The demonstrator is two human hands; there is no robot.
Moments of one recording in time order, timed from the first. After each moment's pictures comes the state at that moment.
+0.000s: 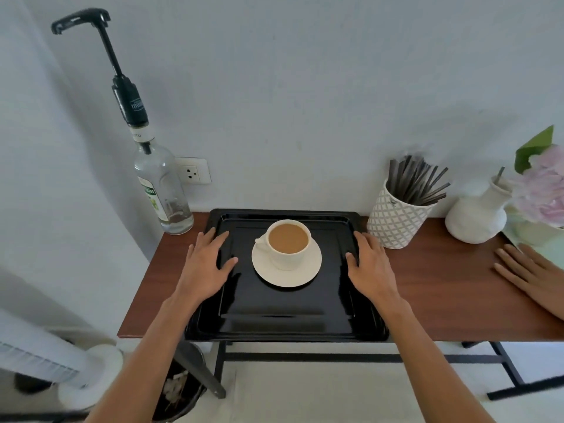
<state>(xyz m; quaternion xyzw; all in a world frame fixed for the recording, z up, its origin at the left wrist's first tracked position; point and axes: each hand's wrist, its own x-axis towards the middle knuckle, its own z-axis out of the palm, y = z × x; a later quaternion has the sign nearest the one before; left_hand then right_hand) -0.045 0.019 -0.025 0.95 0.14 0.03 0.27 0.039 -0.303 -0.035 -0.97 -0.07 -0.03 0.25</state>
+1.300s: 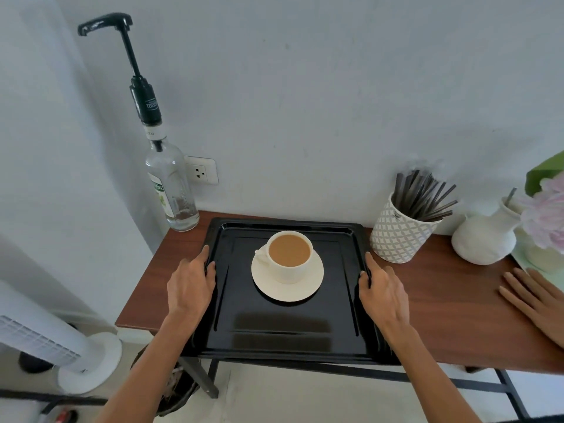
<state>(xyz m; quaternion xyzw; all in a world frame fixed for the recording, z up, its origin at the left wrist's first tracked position) -0.070 0.006 -0.045 0.93 0.27 0.16 0.18 0.024 -0.323 -0.040 -0.97 -0.02 -0.05 0.22</state>
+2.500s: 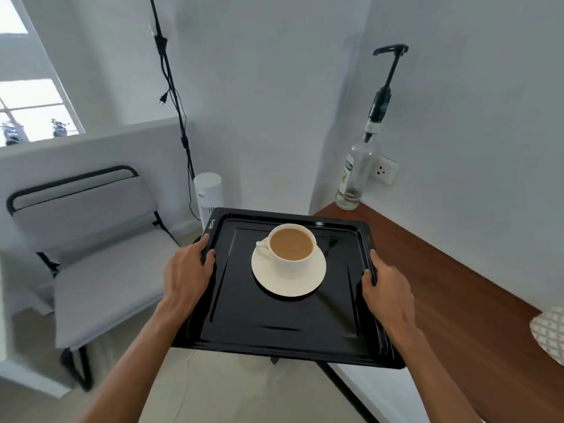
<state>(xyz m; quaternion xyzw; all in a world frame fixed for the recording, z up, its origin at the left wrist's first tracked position) -0.362 0.024 -0.029 0.77 0.55 0.30 0.12 -0.068 -0.178 -0.017 -0.89 -0.38 0.01 0.27</state>
